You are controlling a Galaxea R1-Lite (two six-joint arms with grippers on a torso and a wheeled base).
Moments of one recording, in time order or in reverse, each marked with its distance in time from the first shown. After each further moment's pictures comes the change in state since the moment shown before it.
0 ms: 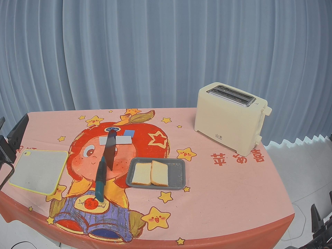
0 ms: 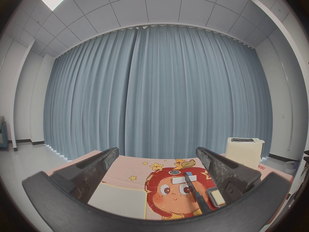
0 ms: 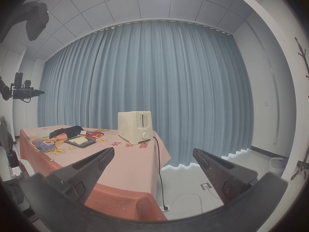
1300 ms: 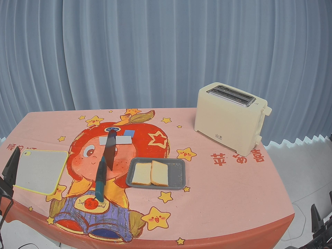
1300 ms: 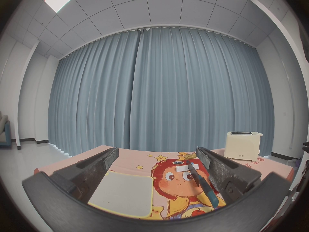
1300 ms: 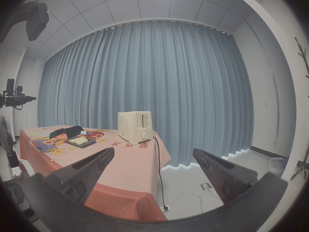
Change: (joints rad) left arm 0.005 -0.241 0.170 0.070 0.024 0.006; right arm 0.000 0.000 0.000 0.000 0.000 0.000
